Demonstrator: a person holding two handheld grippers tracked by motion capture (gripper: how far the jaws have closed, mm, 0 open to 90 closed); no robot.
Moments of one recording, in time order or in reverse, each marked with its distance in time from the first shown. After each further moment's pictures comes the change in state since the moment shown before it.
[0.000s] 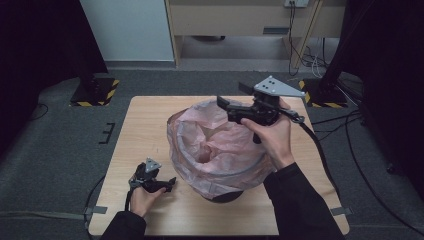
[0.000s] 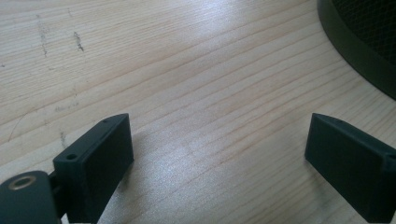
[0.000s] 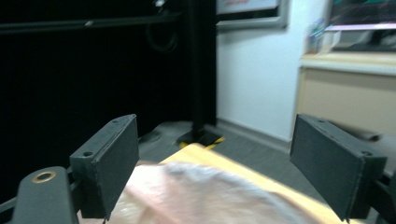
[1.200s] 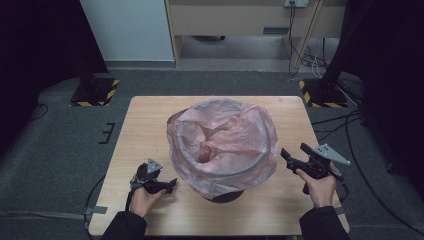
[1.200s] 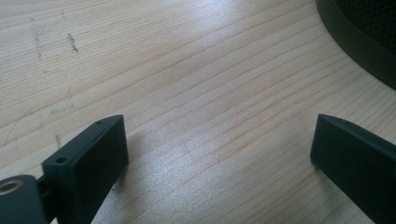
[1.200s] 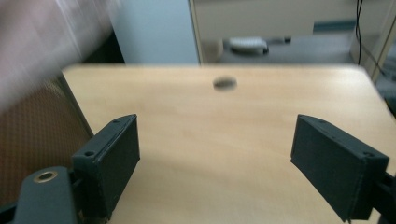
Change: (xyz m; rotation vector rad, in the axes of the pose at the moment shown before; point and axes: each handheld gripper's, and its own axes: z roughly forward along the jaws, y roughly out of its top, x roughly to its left) left arm -0.002 0.000 0.001 0.021 0.005 0.040; right arm -0.114 -0.208 -0.122 0.189 -0.366 0.163
